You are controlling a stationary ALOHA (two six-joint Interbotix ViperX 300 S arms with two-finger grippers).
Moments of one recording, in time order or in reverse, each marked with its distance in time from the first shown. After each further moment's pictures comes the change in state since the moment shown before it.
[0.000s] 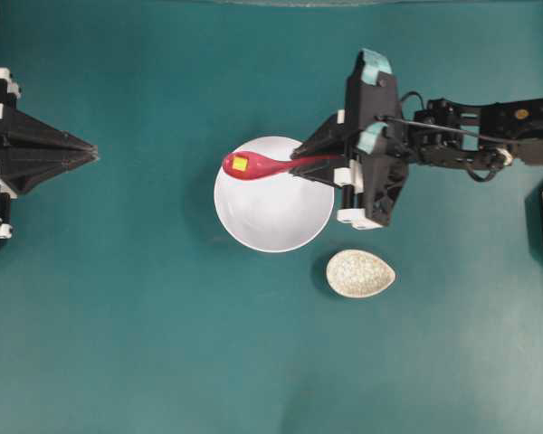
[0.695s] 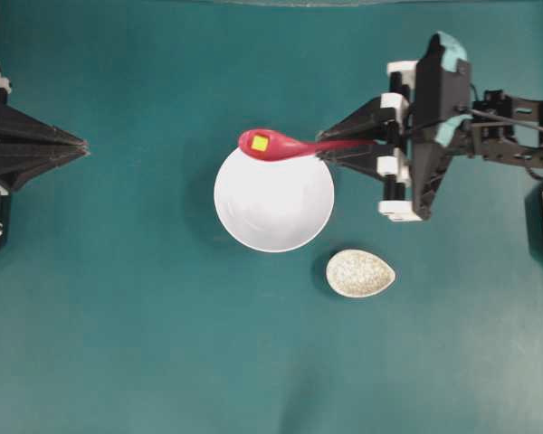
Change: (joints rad) left arm 0.000 -0.038 -0.008 0.002 0.003 0.000; right arm 0.002 -0.187 0.107 -0.023 -0.091 -0.012
